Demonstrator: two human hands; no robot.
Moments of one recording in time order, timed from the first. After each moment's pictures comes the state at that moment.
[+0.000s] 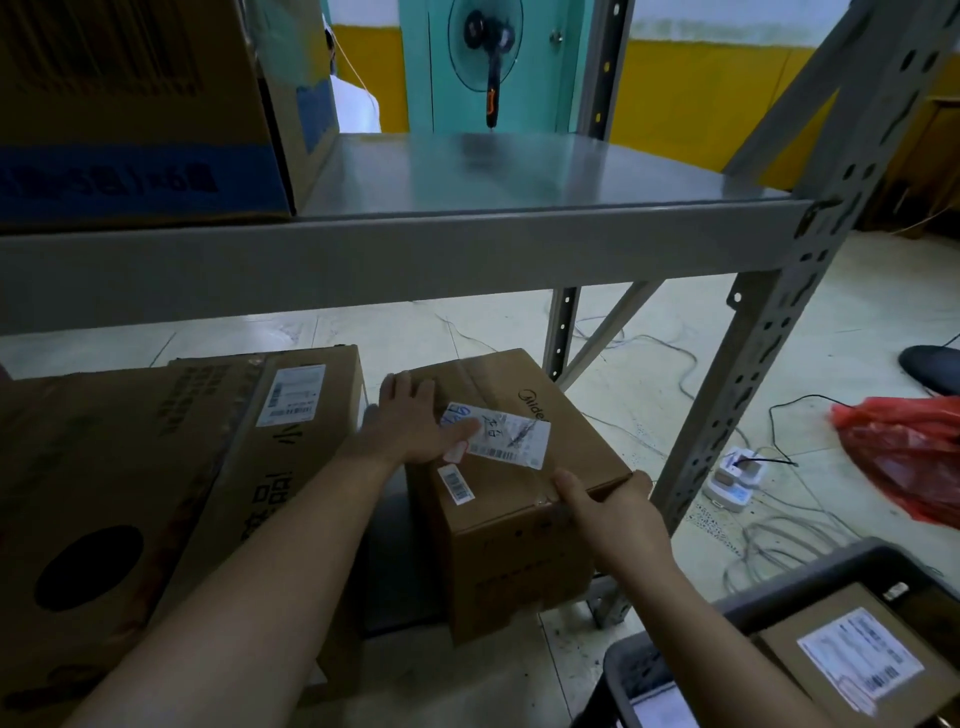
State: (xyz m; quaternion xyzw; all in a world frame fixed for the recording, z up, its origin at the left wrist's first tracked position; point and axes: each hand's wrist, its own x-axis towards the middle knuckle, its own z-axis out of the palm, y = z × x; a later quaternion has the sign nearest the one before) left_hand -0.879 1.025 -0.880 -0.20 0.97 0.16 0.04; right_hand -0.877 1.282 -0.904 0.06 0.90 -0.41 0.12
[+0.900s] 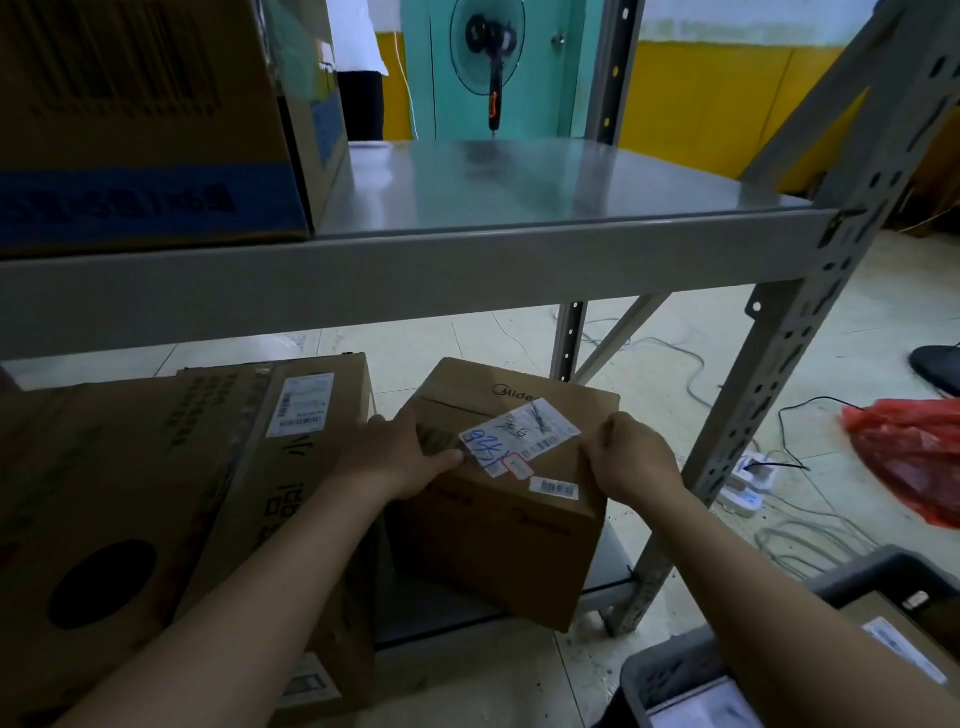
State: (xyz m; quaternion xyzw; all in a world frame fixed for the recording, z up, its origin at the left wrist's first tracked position) left_hand -0.838 1.018 -0.870 -0.25 0.95 0.19 0.06; right_hand -0.943 1.265 -0.878 -0.08 0.96 -0.25 0.04
